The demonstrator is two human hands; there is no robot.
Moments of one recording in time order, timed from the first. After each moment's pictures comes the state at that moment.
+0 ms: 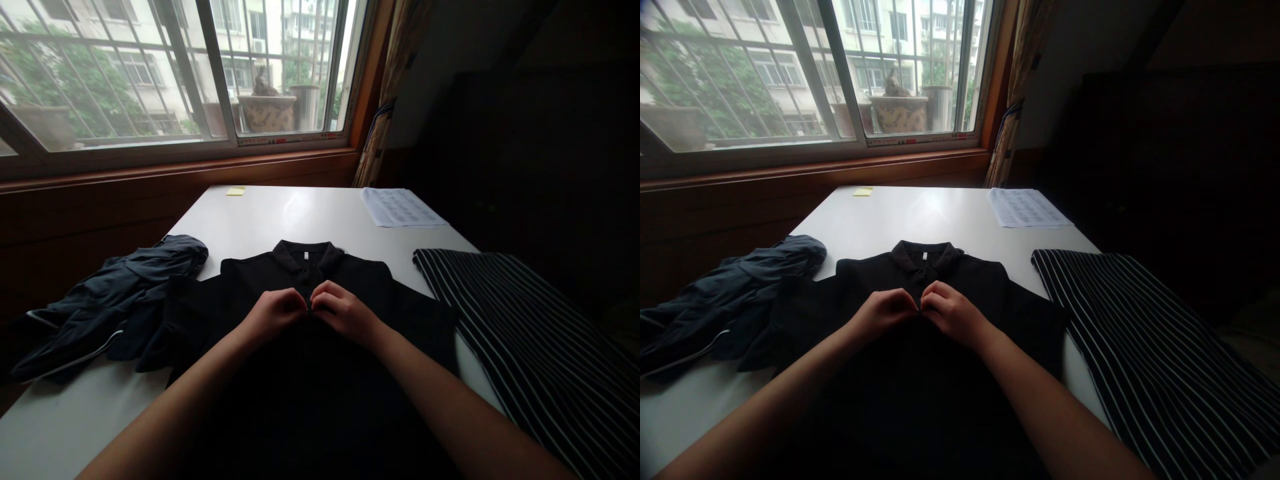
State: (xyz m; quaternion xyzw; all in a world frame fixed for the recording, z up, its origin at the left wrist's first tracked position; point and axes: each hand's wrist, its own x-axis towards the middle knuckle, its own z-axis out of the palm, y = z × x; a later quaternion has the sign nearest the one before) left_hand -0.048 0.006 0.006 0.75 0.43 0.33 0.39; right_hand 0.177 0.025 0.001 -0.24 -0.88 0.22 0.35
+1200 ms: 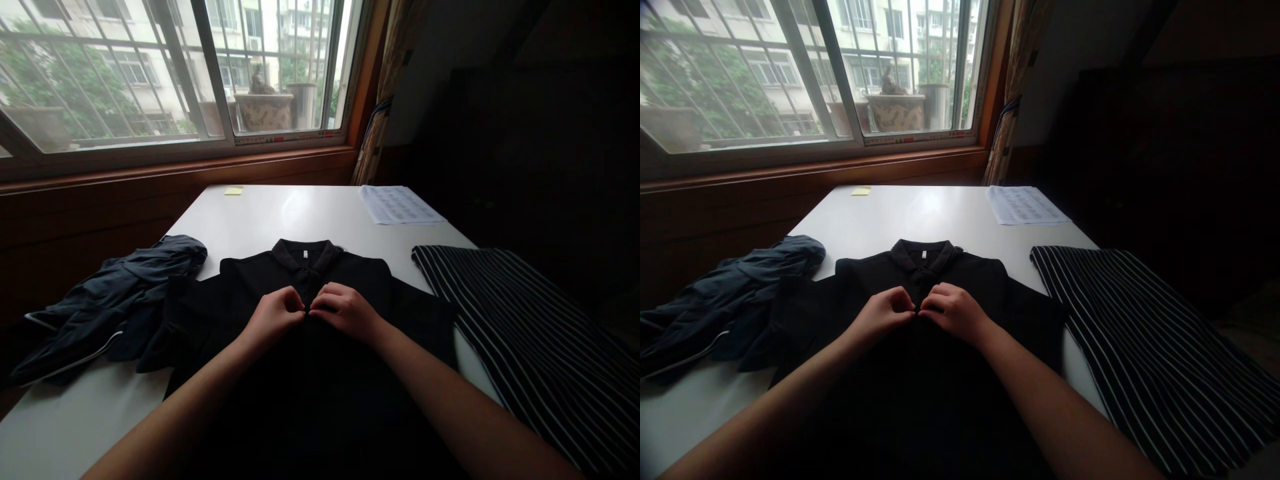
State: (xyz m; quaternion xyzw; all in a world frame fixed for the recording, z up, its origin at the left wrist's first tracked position) left_hand -0.033 -0.004 0.015 0.66 0.54 0.32 0.41; right_hand 0.181 0.028 -0.002 -0.27 -0.89 0.18 0.32
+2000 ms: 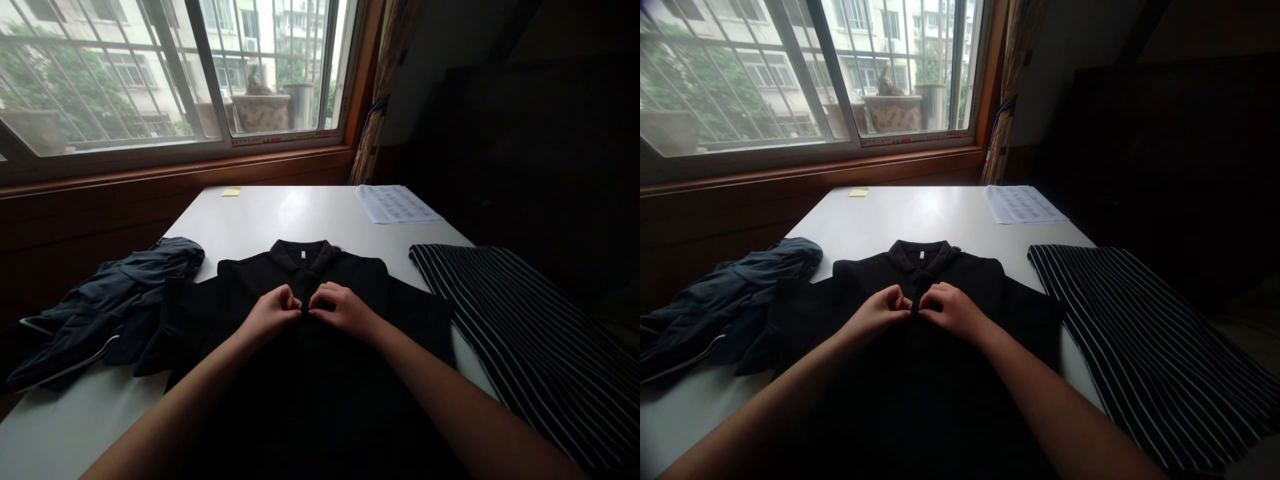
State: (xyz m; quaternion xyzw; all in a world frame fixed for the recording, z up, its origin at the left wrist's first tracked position) left_hand -0.037 0.001 0.005 0.60 0.47 0.36 0.54; right_hand 0.180 0.027 0.002 -0.32 -0.86 0.26 0.30
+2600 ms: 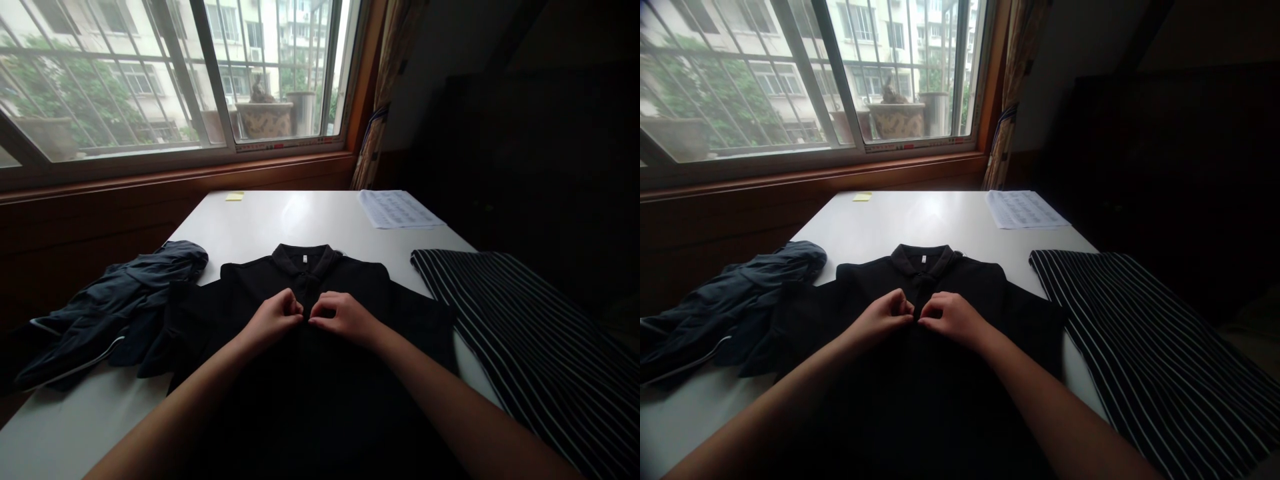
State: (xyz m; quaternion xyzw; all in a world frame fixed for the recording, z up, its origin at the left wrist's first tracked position) left_hand -0.039 0.001 0.005 0.64 0.47 0.35 0.50; right_hand 0.179 0.025 0.002 -0.34 -0.84 0.32 0.27
